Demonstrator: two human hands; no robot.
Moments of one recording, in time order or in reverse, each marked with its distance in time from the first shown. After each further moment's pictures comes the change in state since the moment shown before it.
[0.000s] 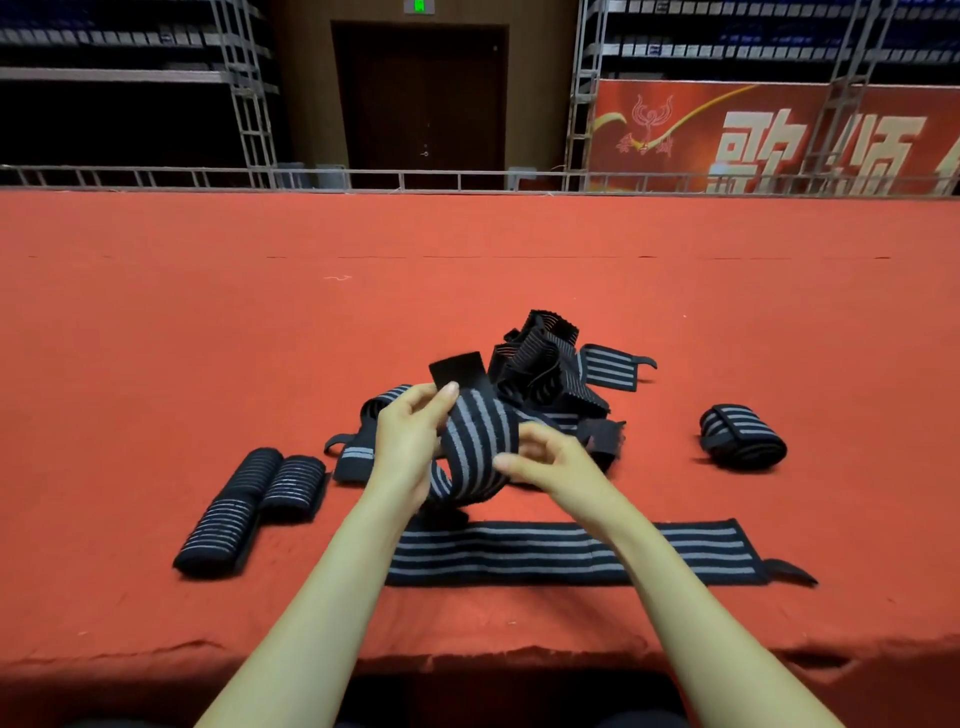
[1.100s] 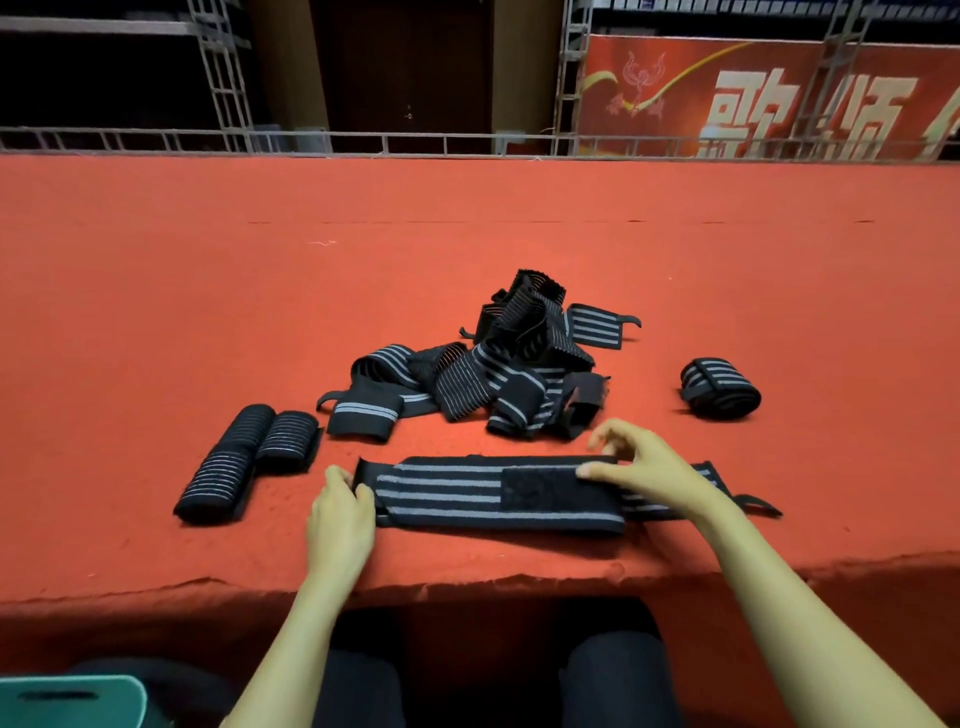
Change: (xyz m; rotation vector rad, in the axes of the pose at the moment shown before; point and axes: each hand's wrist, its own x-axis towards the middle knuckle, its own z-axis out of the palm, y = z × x) left_hand -0.055 -0.100 -0.085 0.954 0.286 -0.044; right_hand -0.065 0.042 -0.086 -0.557 0.112 0.153
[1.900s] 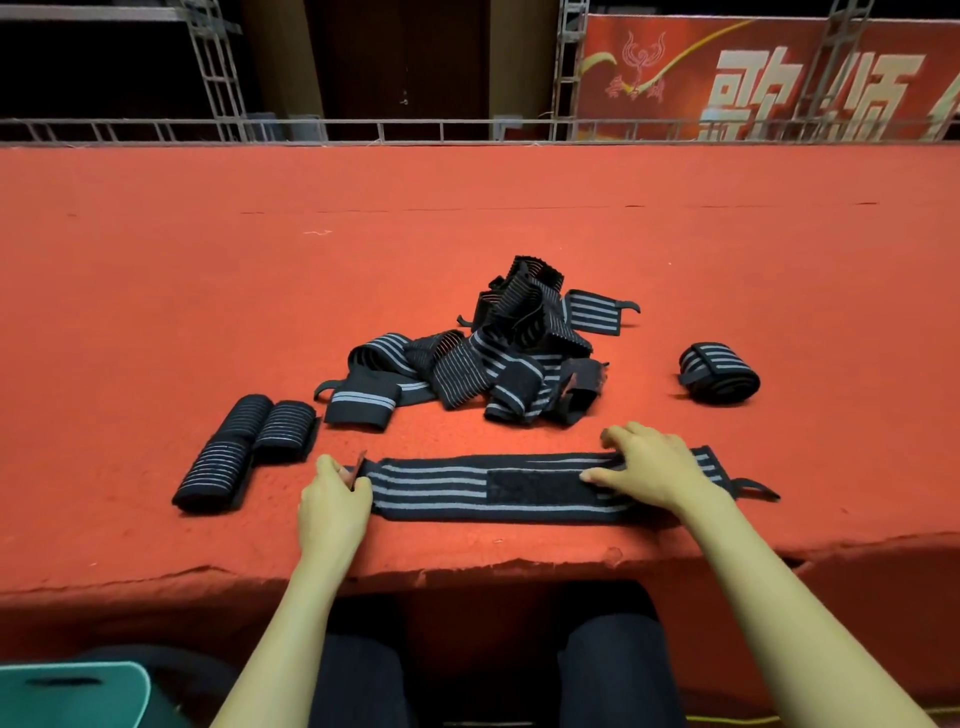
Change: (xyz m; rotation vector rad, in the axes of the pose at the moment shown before) left_hand 0.001 -0.004 -0.004 0.008 0.019 -0.040; right_hand 0.001 0.012 0.009 -0.816 0.013 0.074
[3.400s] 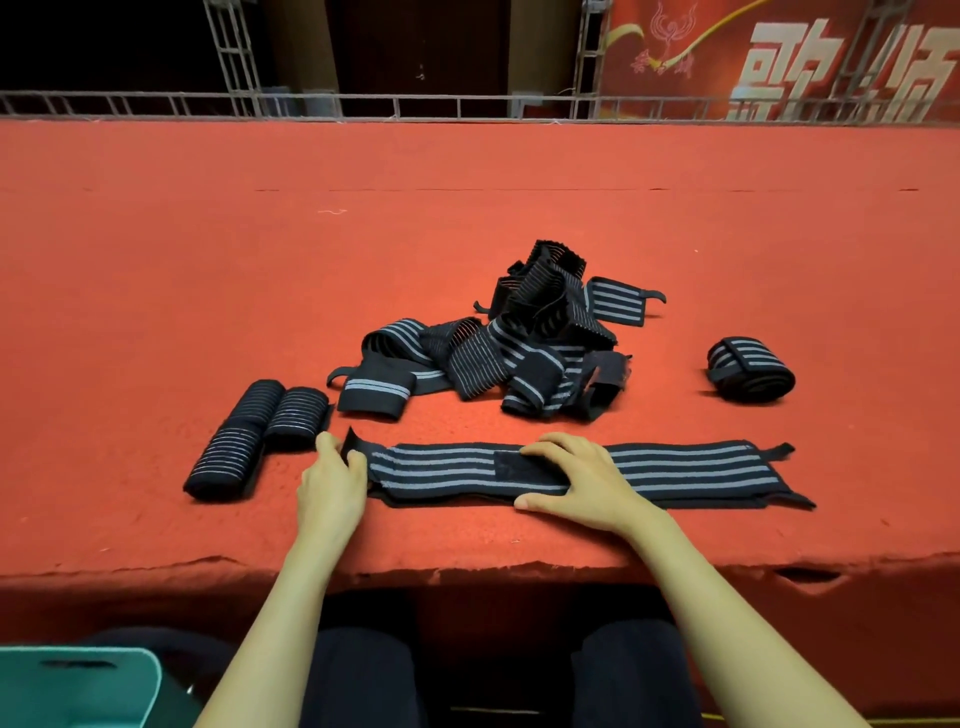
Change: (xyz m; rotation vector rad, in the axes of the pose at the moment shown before) left_hand 0.017 -0.003 -0.008 0.055 -0.057 -0.018; right_hand 0.018 -0.061 0.055 0.396 -0.014 -0.299
